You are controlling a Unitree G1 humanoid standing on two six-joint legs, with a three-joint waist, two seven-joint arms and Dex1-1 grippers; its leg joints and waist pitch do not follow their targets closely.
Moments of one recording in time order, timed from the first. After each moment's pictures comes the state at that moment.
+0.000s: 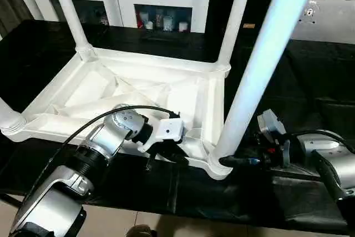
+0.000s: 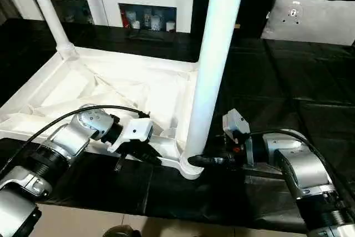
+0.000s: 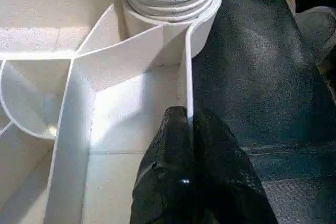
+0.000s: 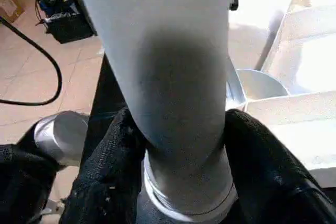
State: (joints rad) left arm -0.67 0.37 -0.47 0.55 0.03 -0.01 -1.44; right arm -0.28 -0.60 0.13 0.14 0.36 0.32 1.38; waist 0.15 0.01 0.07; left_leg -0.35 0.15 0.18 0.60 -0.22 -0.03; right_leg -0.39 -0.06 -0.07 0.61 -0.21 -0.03
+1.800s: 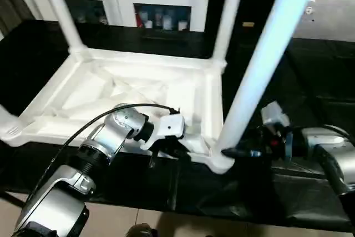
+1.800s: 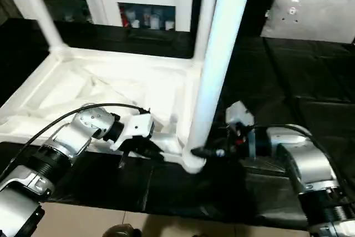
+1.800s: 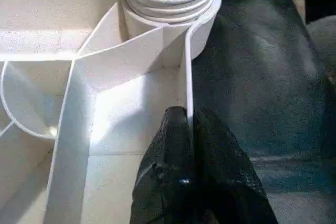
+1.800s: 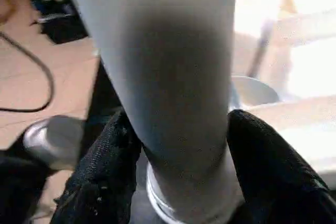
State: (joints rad) left arm -0.67 0.35 -0.46 0.57 0.04 -0.01 -1.42; right arm -0.31 -0.61 0.13 0.13 0.36 0.34 1.38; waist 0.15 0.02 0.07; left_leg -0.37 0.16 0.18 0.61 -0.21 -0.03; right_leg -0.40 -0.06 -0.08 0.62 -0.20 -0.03
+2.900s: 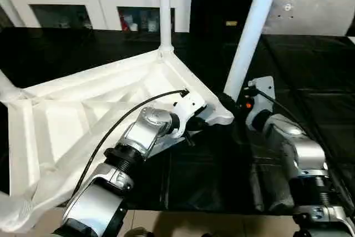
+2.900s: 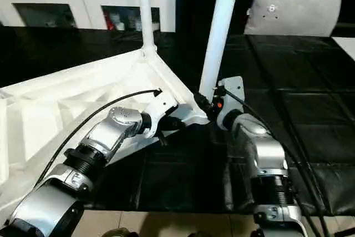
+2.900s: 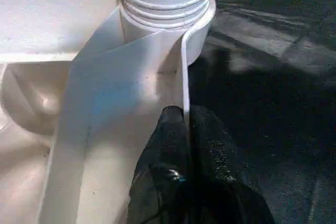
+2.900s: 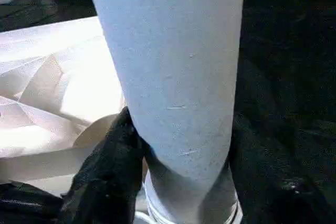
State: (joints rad) left arm -0.73 0.06 -0.29 0.67 0.07 0.37 -0.78; right arm -0.43 -0.20 -0.07 0.25 0.22 0.45 0.45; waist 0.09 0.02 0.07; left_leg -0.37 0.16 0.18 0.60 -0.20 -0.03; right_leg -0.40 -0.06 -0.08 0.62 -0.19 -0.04
